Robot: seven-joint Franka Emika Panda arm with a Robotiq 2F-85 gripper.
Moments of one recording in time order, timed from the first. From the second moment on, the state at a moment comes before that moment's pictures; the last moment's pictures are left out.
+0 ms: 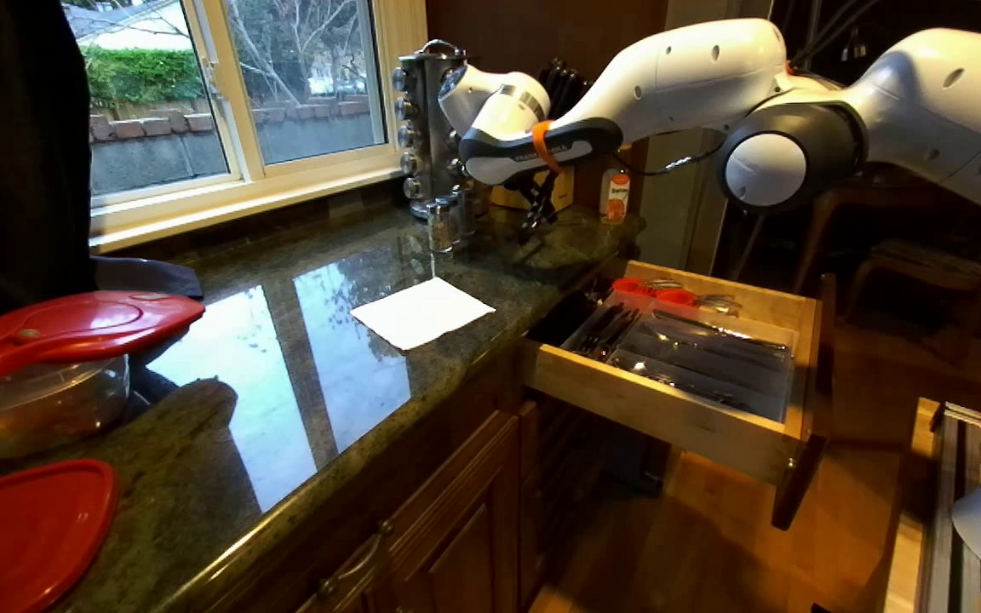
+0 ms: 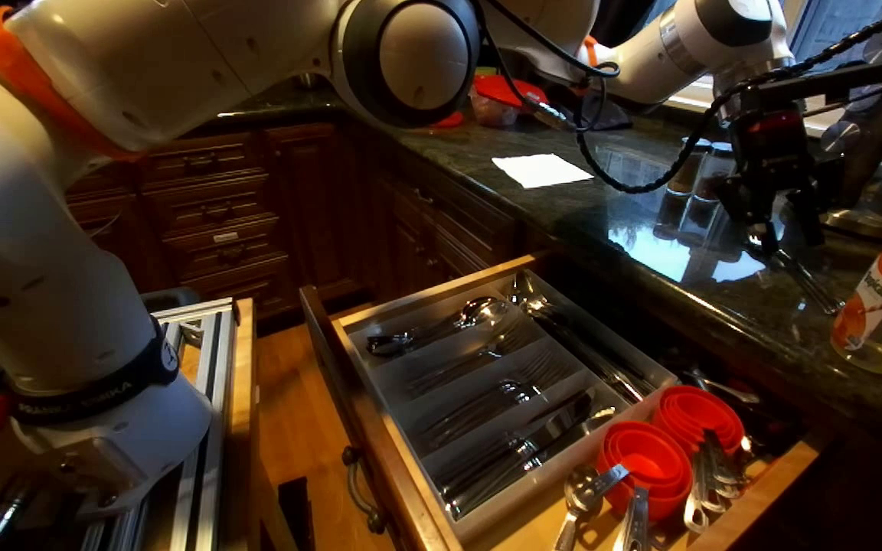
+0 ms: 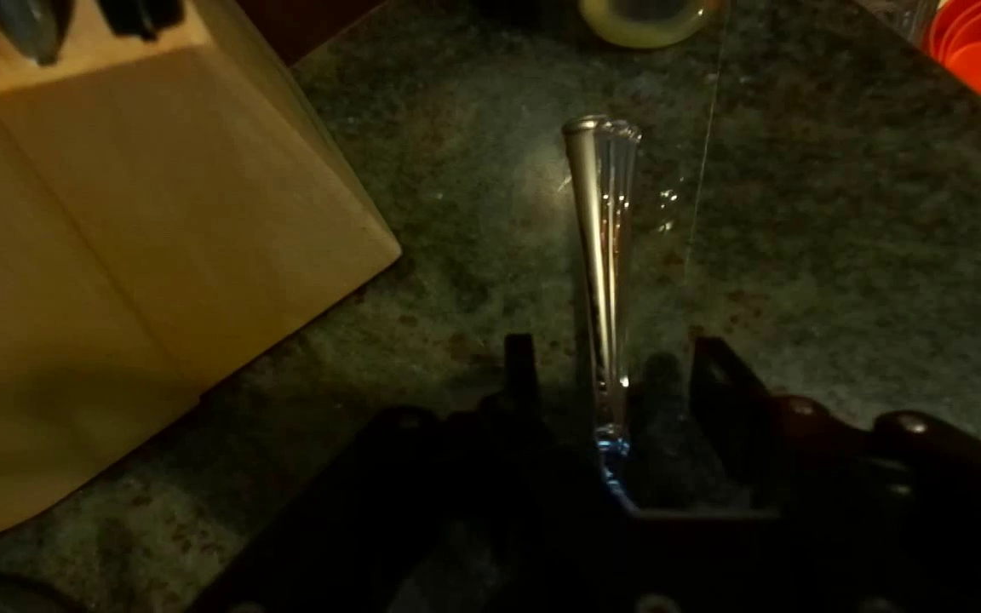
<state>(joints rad) 0.07 1.14 -0.13 -0.57 -0.60 1.61 -1.01</state>
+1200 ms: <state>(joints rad) 0.13 0.96 -0.03 -0.59 -0.42 1.52 -0.67</state>
